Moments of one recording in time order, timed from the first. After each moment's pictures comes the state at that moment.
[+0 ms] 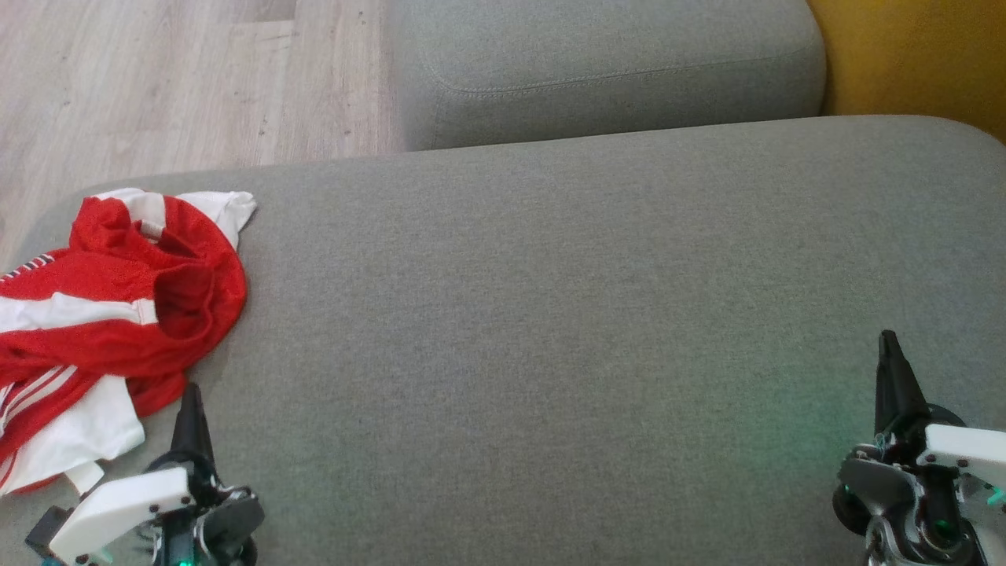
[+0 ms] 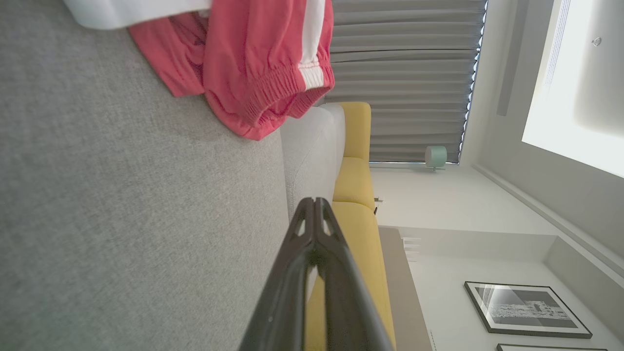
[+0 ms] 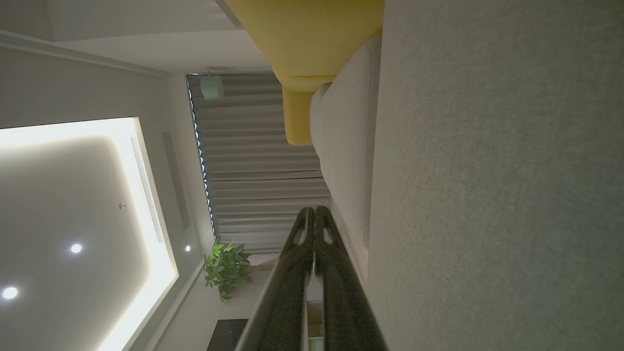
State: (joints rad) left arm -0.06 0.05 0.08 0.27 -1.62 -0.12 0.11; right arm -0.06 -0.04 -0.13 0.28 1.61 0.13 0.11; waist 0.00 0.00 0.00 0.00
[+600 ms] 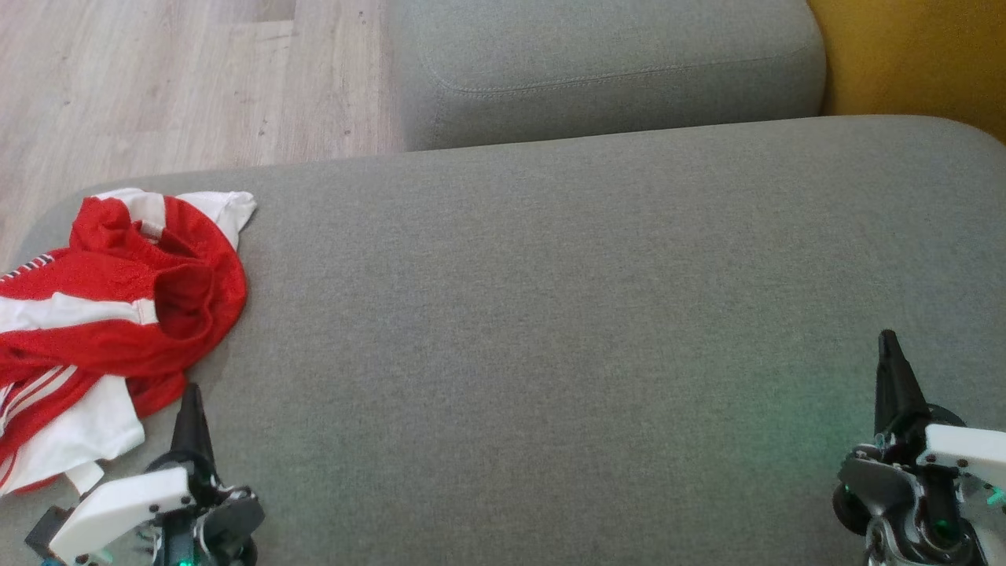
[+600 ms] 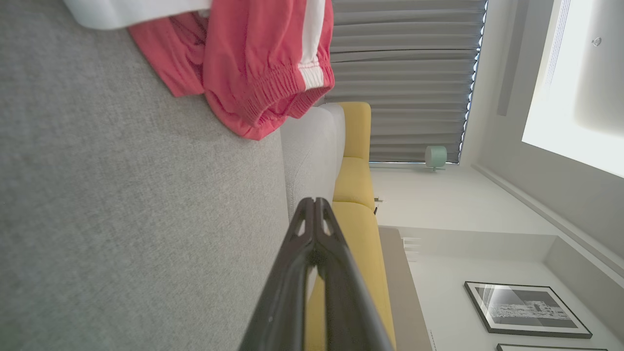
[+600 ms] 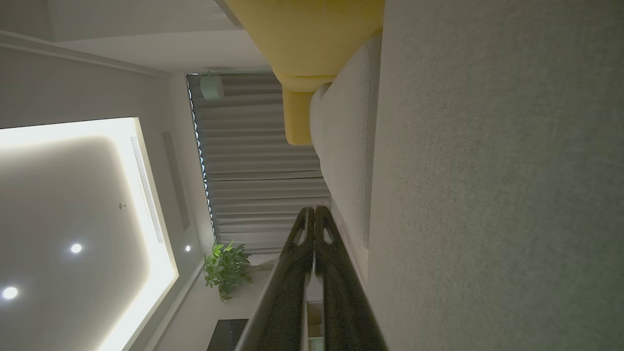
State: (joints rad) left arm -0.06 0.05 0.08 0.27 -1.62 -0.12 0.11; right arm -0.06 -0.04 -0.13 0.28 1.61 0.13 0.11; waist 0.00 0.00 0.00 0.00
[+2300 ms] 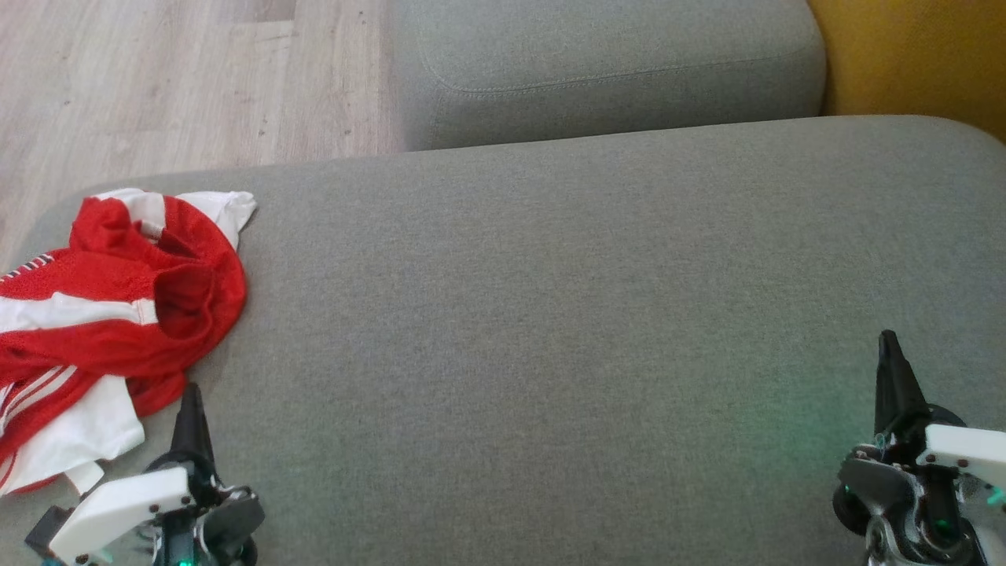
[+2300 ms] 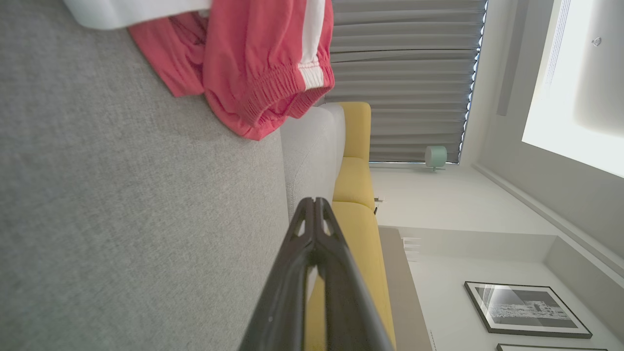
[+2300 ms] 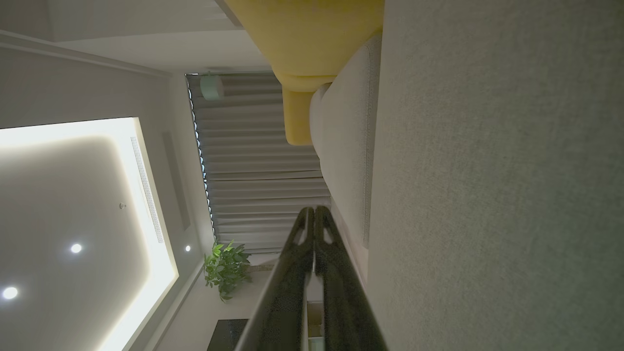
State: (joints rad) left arm -0.06 0.05 0.08 0.27 -1.62 -0.12 0.11; right arm -0.06 -0.04 -0.13 0.28 1.61 0.13 0.11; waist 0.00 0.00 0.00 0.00
